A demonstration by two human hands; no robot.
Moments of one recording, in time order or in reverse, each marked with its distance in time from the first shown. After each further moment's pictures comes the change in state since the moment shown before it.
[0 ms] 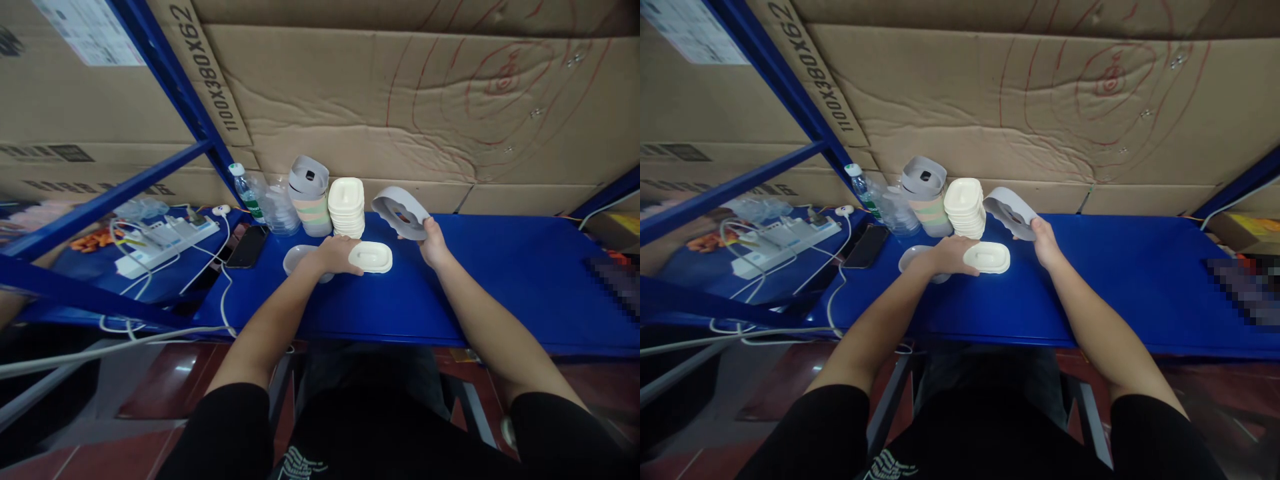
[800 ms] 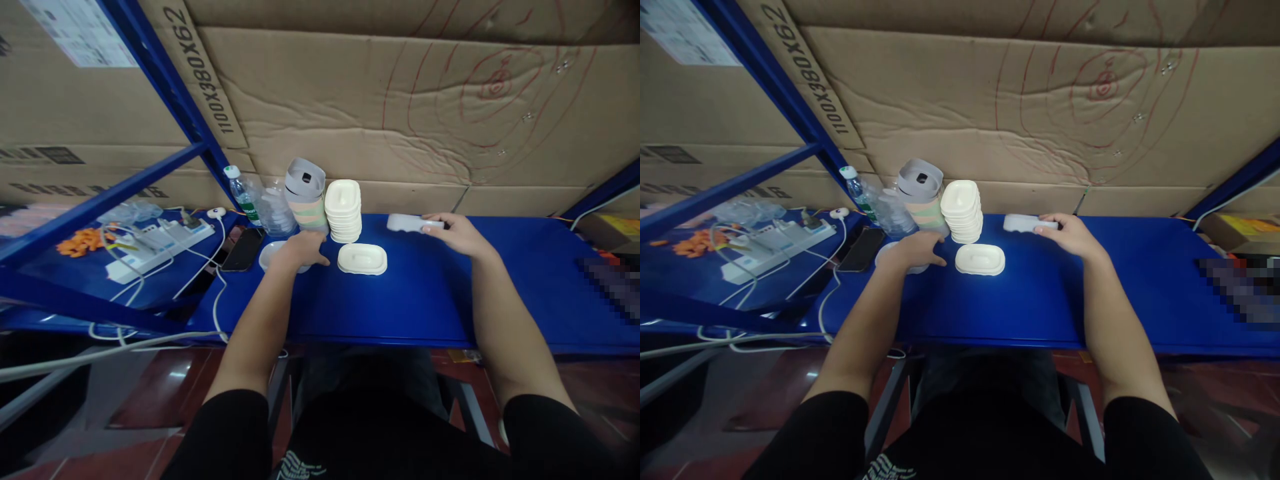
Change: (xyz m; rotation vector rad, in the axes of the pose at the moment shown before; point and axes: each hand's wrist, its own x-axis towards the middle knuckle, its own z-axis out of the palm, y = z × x) left_hand -0.028 -0.041 -0.037 0.112 -0.067 -0.263; right_hand 0.008 -0.033 -0.086 -0.573 -0.073 0.045
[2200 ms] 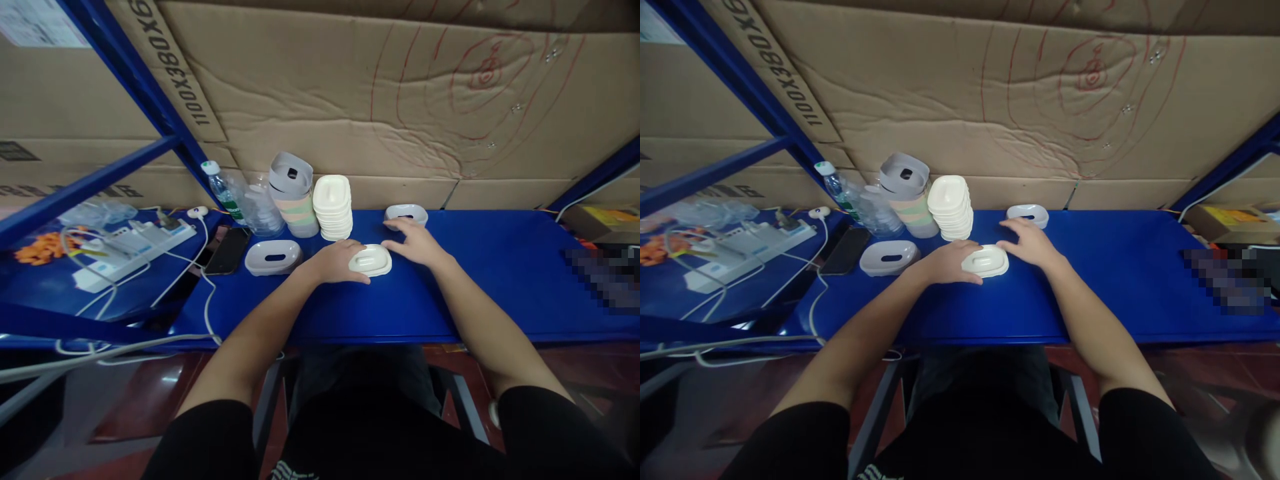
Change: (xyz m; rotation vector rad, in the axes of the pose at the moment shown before) left_hand 0.015 0.075 0.041 -0.192 0.112 0.446; right_hand -0.007 -0.019 0.065 -0.335 -0.097 -0.340
